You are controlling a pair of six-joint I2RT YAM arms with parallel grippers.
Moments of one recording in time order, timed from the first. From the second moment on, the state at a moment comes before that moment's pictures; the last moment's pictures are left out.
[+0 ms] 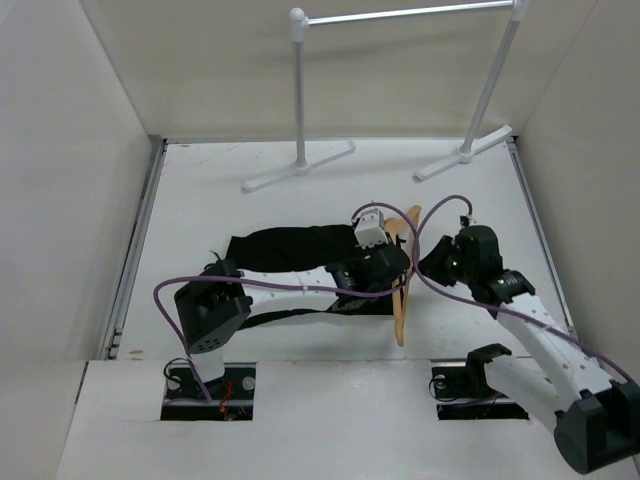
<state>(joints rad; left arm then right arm) -1.20 1.76 1.18 0.02 -0.66 -1.05 0.29 0.85 0.59 -0.43 -0.17 0.76</state>
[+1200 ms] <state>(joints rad) -1.26 1.91 1.14 0.07 -0.86 -1.24 0.31 1.41 0.57 0.04 -0.23 0.80</state>
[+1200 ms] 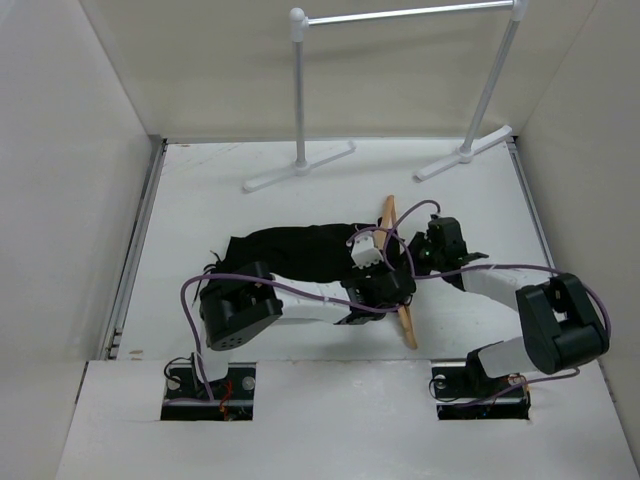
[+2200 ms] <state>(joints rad) -1.19 1.36 0.69 -0.16 -0.86 -1.17 0.11 1.20 0.57 -0.13 -0.22 0.80</state>
